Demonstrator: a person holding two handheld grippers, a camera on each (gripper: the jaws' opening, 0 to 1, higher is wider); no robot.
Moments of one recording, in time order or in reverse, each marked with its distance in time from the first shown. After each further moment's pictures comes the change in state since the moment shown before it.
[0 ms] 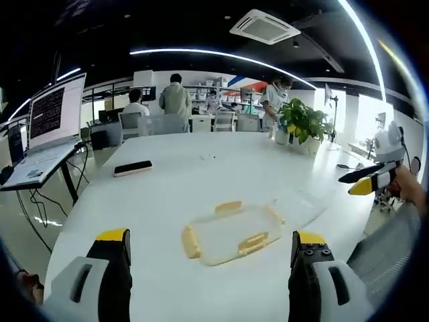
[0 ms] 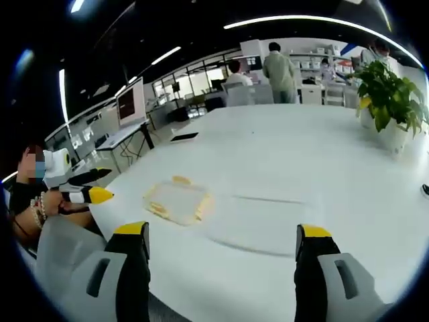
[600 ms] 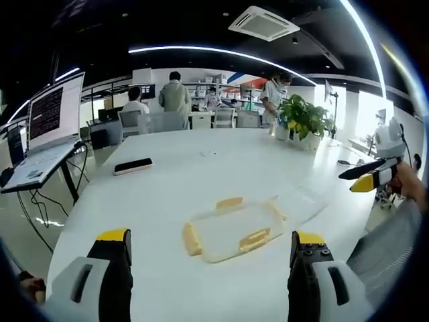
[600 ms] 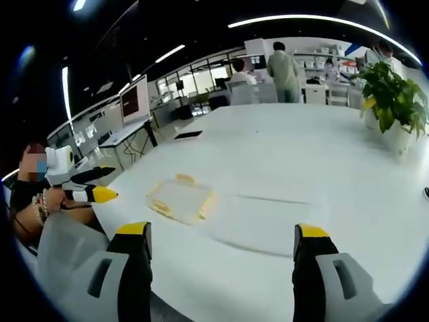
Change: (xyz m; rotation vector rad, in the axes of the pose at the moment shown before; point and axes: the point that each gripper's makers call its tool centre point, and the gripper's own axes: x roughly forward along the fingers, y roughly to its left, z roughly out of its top) left arm 0.001 0.000 -0.004 0.018 0.024 0.004; right arm 0.002 0.004 -0.001 -0.010 0.010 0.021
